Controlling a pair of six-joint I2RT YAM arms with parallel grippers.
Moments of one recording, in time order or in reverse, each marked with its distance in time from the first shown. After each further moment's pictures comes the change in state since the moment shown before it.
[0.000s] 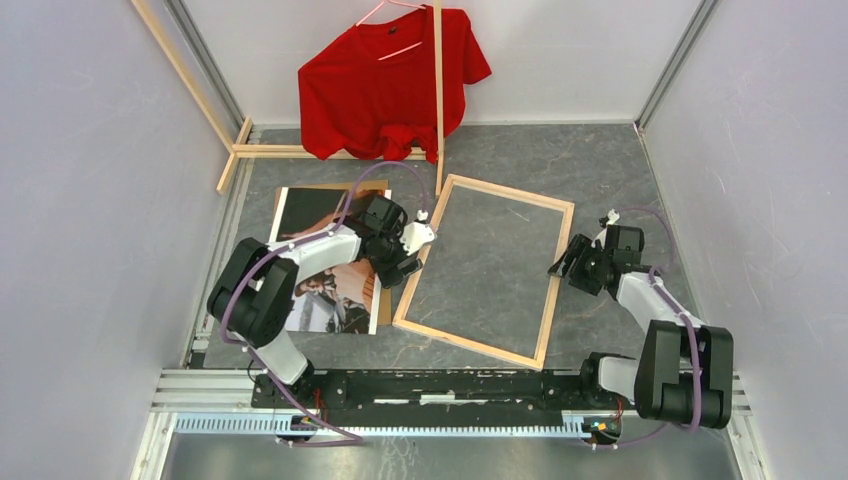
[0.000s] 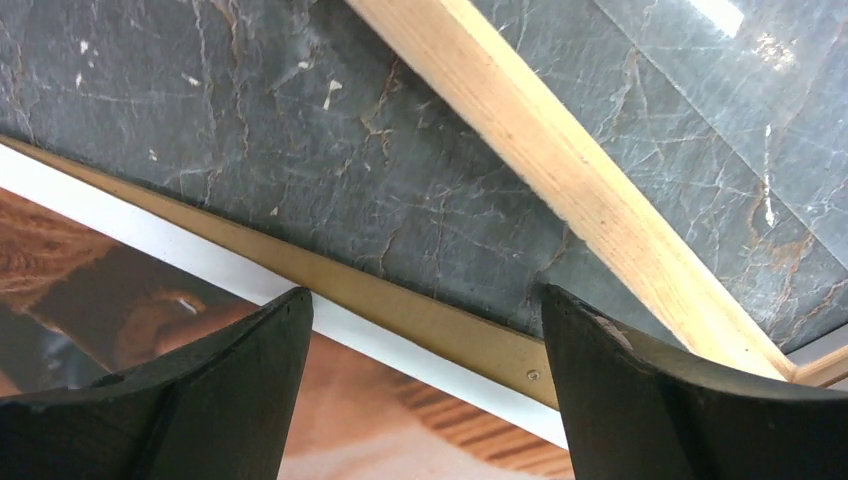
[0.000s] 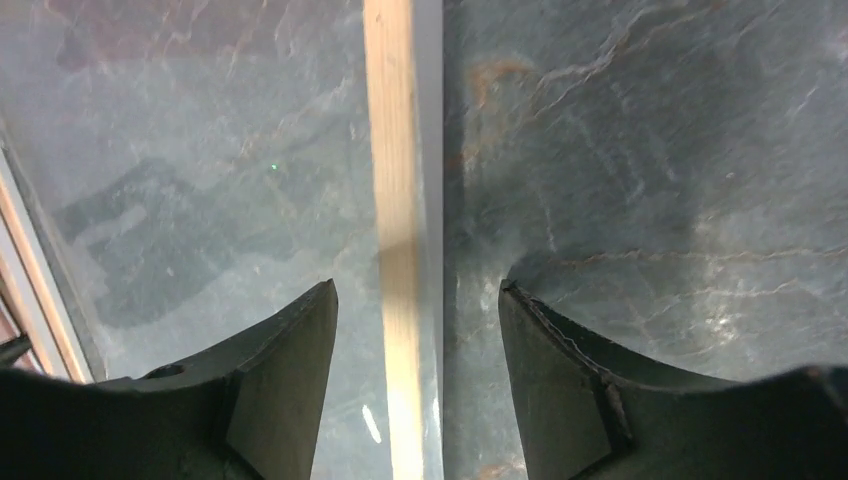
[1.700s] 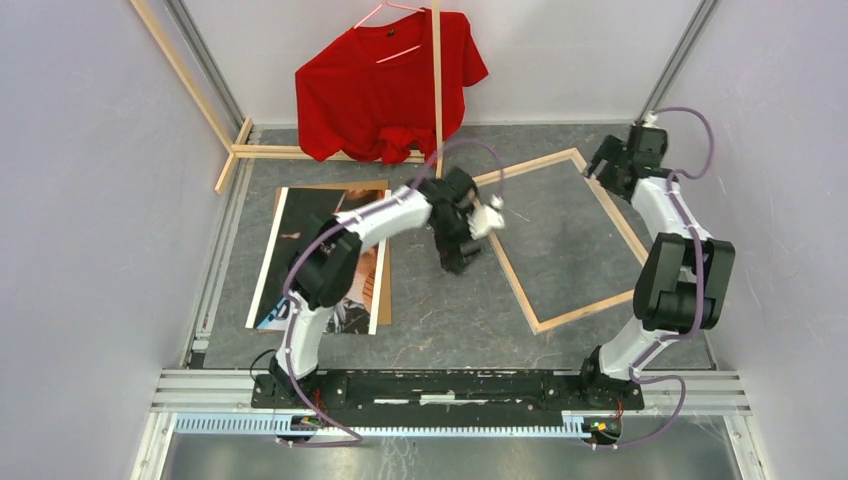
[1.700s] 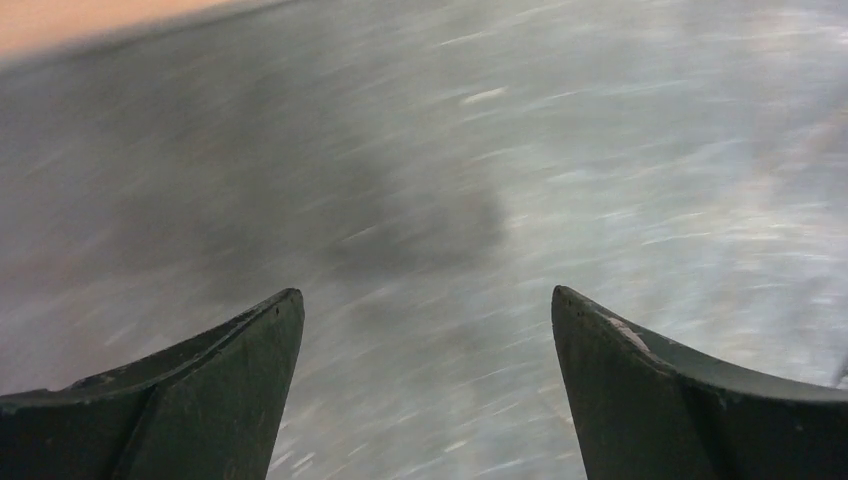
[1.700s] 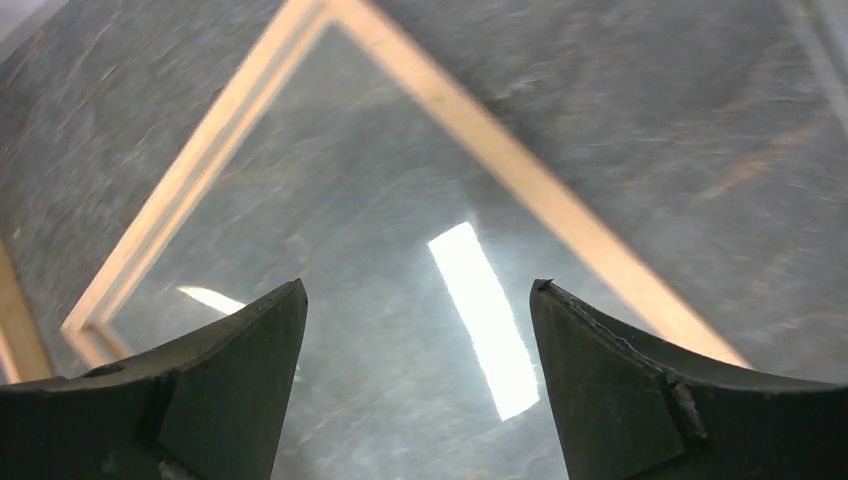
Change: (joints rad) left arm -0.282 0.445 0.695 -0.364 0.256 0.049; right arm -0.078 0.480 0.777 -0.047 0.293 -0.014
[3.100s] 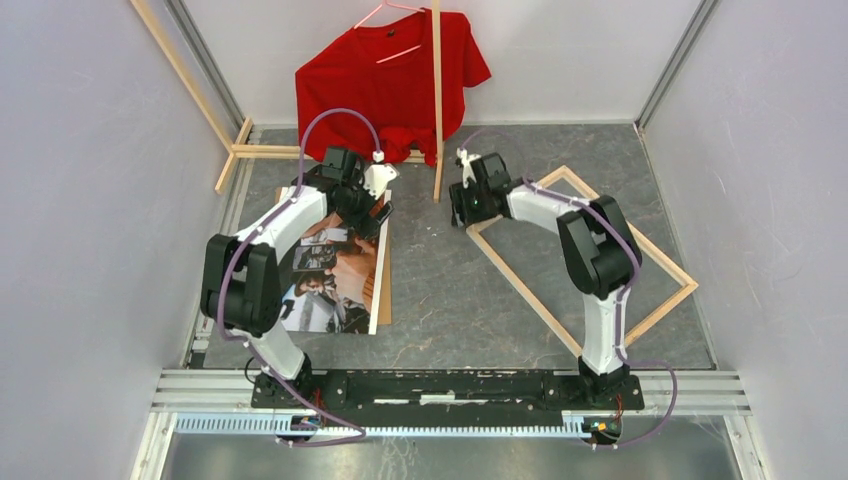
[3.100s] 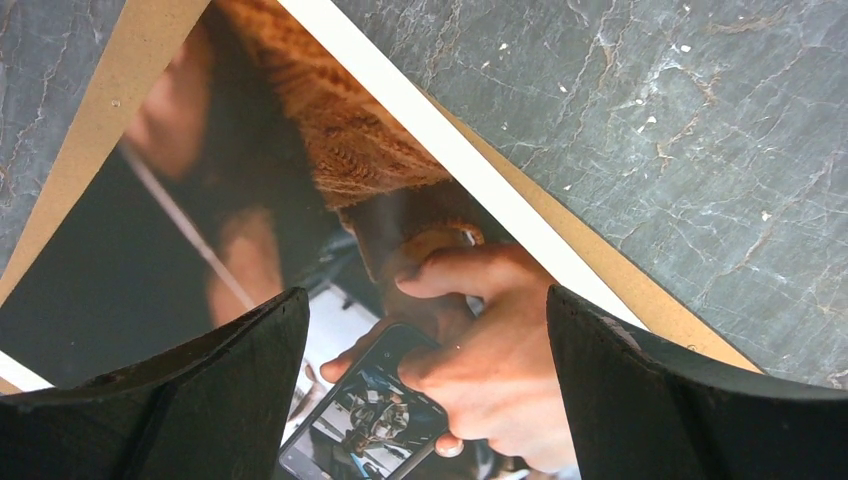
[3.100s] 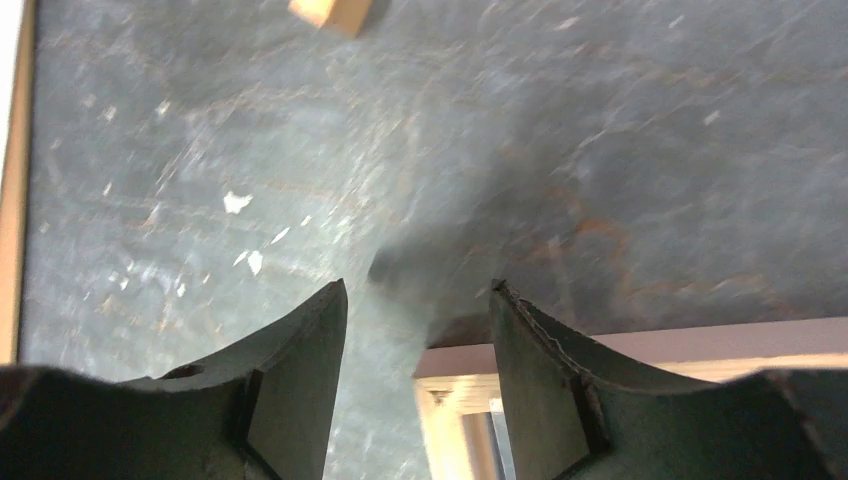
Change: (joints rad) left arm 0.554 -0.410 -0.400 0.218 -0.180 -0.077; right arm 0.671 0.408 0.191 0.035 -0.153 -0.219
